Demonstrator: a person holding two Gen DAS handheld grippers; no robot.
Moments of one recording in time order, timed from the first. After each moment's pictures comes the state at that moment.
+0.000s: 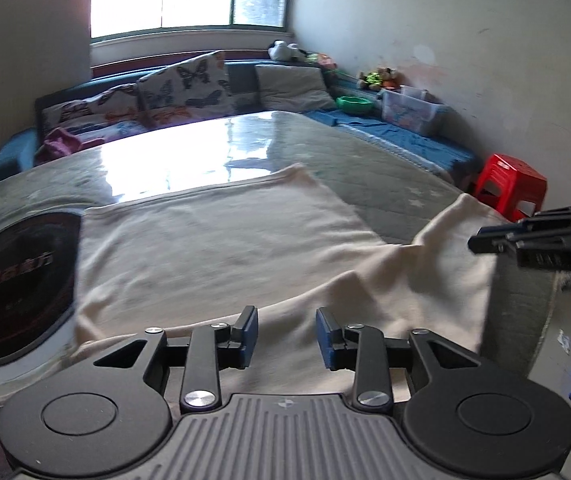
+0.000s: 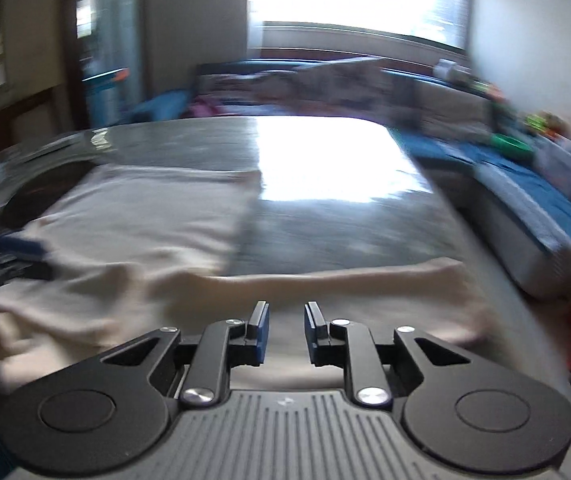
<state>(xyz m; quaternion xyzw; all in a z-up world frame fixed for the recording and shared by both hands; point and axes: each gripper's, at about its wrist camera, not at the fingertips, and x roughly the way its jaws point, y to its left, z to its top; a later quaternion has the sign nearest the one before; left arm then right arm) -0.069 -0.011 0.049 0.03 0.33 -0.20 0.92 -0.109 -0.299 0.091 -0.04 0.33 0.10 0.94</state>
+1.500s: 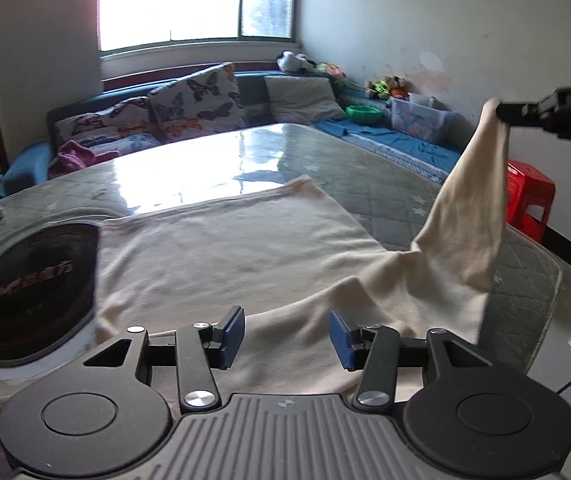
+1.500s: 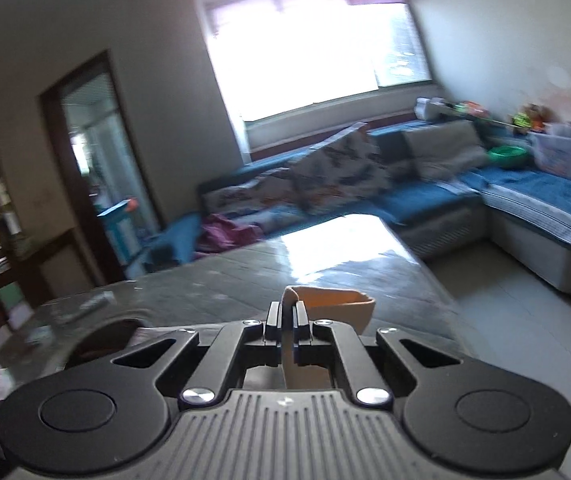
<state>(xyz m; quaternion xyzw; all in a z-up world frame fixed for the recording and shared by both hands) -0.085 0.001 0.058 0.04 0.31 -0.16 0.94 -0.117 -0.346 0.183 0.12 0.21 0.17 0.95</state>
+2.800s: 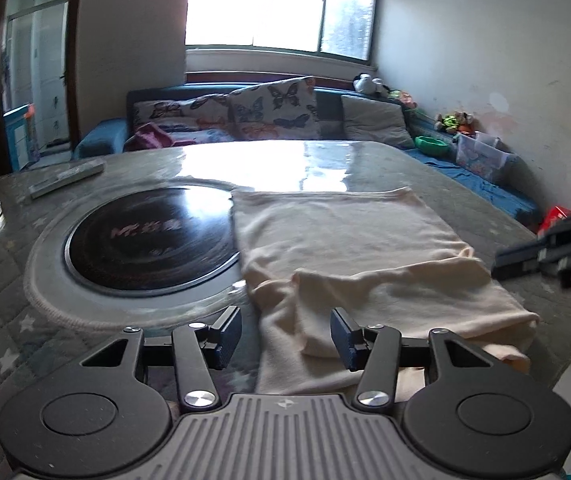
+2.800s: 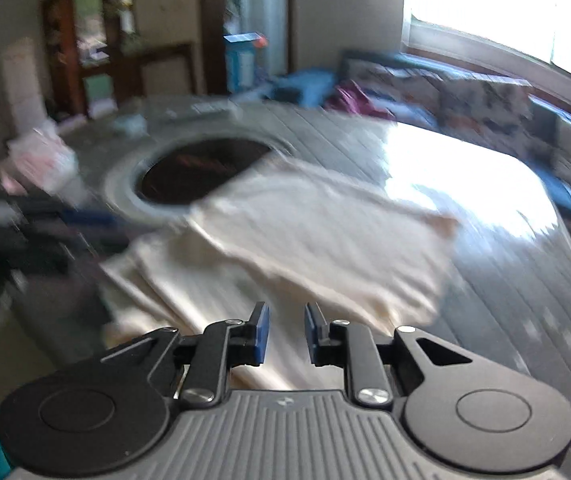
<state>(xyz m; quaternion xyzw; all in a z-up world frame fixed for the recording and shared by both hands) -0.128 0.086 0.057 -0.02 0.29 -0.08 0.95 -0.127 -0.184 0.125 -0.12 0.36 0.31 0.87</state>
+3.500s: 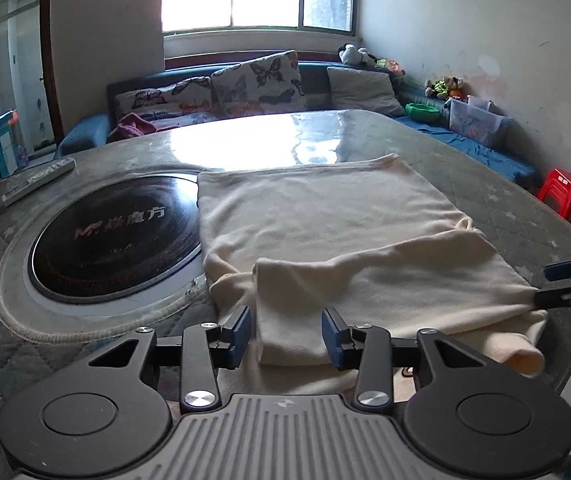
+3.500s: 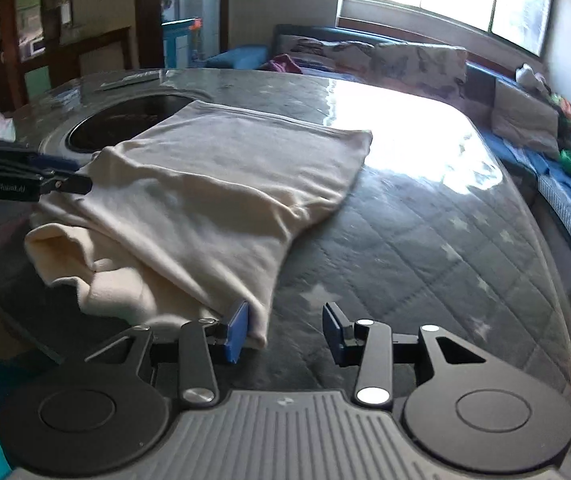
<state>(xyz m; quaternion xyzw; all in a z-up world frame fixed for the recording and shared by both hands) -0.102 0.058 0.039 0.02 0.33 -0.09 0.94 -0.150 -0.244 0.089 -0.11 0.38 0.23 0.89</state>
